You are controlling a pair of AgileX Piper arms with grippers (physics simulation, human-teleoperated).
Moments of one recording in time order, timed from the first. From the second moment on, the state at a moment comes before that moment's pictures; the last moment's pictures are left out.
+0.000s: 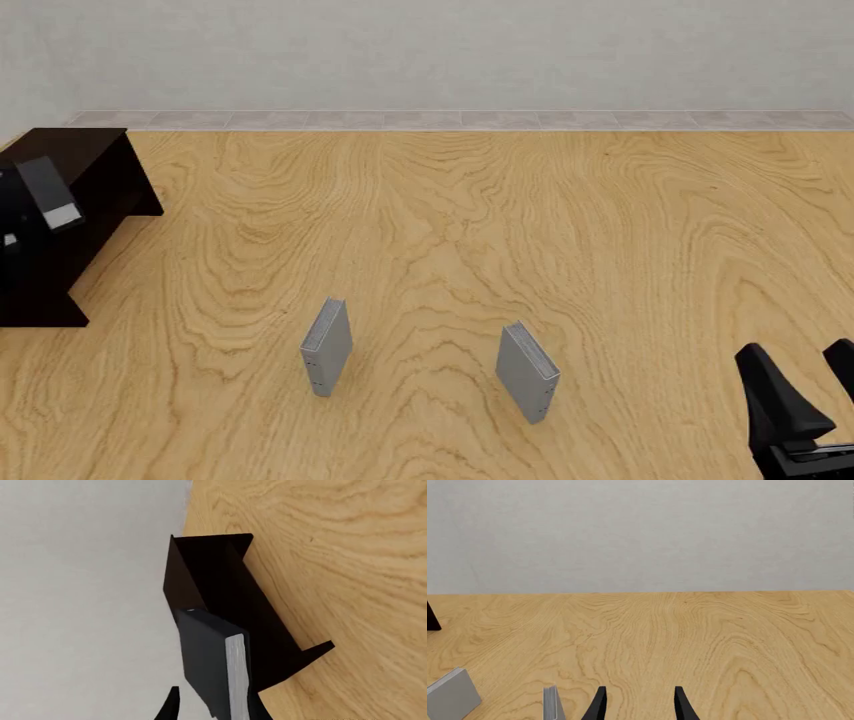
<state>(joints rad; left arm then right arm) 0.42 1.35 -0.84 0.06 1.50 0.09 0.00 -0.04 0.06 0.05</state>
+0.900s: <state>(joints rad) 0.33 1.21 -0.85 0.33 1.34 0.09 0.00 -0.04 0.05 0.06</state>
